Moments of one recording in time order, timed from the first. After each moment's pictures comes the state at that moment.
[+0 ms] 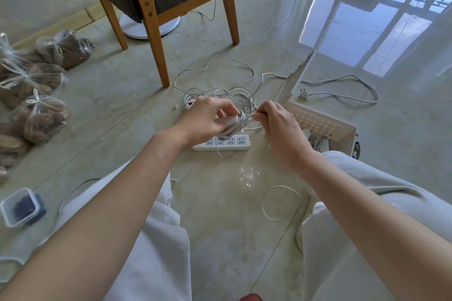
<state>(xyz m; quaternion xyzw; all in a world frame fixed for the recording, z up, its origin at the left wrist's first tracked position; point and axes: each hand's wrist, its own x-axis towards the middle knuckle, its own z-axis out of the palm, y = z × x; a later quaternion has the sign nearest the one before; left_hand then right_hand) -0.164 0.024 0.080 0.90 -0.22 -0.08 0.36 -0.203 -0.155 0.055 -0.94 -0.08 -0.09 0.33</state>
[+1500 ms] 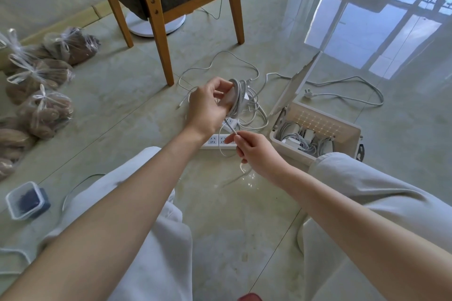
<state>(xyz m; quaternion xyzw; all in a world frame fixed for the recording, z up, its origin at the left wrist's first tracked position) -0.163 0.006 0.076 0.86 -0.05 0.07 0.51 -0.223 -0.111 0.042 -0.81 0.02 0.17 0.57</state>
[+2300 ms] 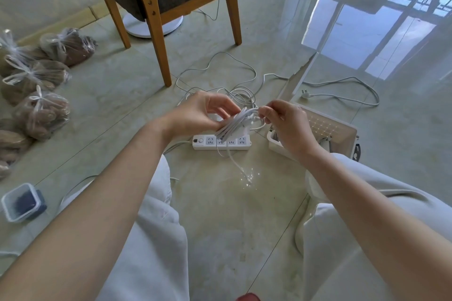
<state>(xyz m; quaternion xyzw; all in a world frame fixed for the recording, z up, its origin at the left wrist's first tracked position) -0.164 0.040 0.099 0.81 -0.24 -0.22 0.48 -0.199 -0.161 0.066 -0.88 0.00 -0.06 0.48</state>
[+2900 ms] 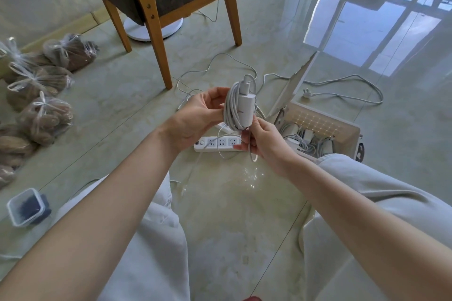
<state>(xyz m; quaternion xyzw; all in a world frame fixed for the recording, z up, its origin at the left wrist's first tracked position) -0.165 0.023 0.087 0.58 -0.08 -0.26 0.77 -0.207 -0.127 0.052 -0.62 0.11 0.16 0.76</state>
